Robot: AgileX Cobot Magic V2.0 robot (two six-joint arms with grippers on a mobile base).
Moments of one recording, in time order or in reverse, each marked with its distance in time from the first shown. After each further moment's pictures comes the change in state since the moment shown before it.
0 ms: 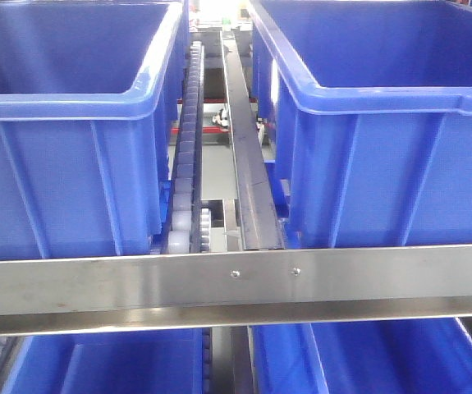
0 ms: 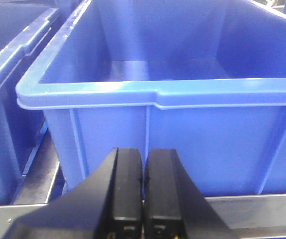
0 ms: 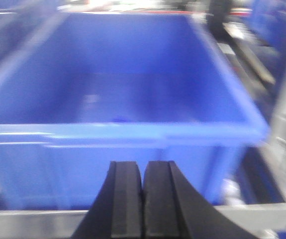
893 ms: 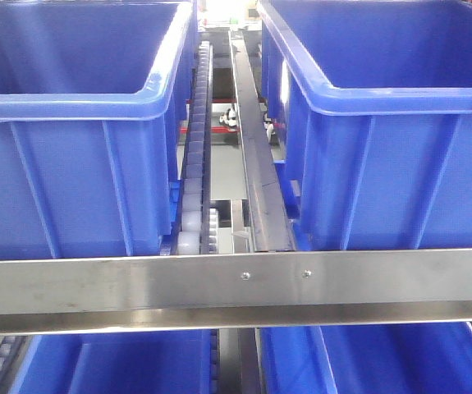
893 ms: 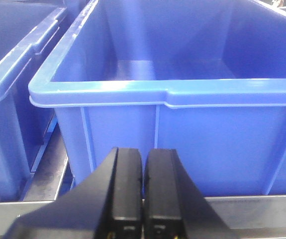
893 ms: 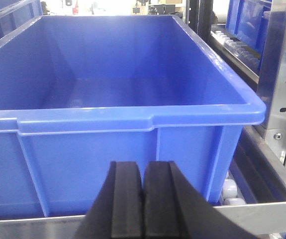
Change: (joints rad) left arm 0.000 0.000 0.000 -0.002 0.000 -0.002; right arm -0.019 -0.045 0.147 0.006 -0.155 0.000
